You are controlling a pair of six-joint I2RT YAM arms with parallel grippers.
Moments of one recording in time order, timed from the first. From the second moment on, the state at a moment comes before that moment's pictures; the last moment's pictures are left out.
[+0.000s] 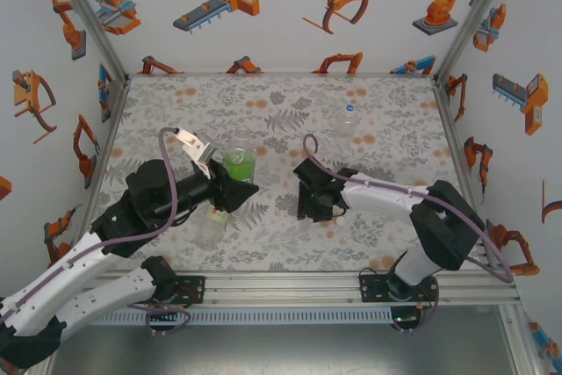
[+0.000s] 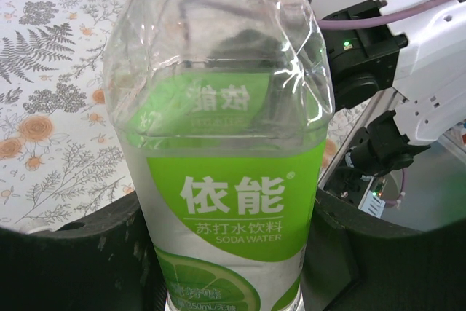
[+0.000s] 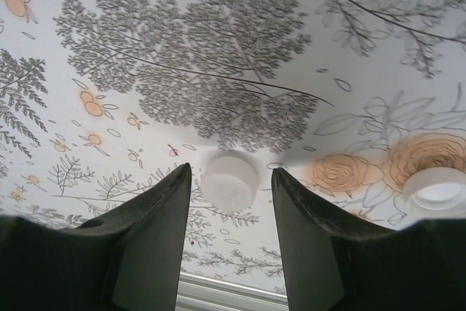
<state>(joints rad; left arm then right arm) -0.90 0.69 0.84 -0.29 0.11 -0.30 0.84 1.57 0.89 -0.54 0.02 0.85</state>
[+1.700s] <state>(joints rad) -0.89 0.69 0.85 -0.38 0.11 -0.27 0.97 1.51 1.00 -0.70 0.14 0.76</state>
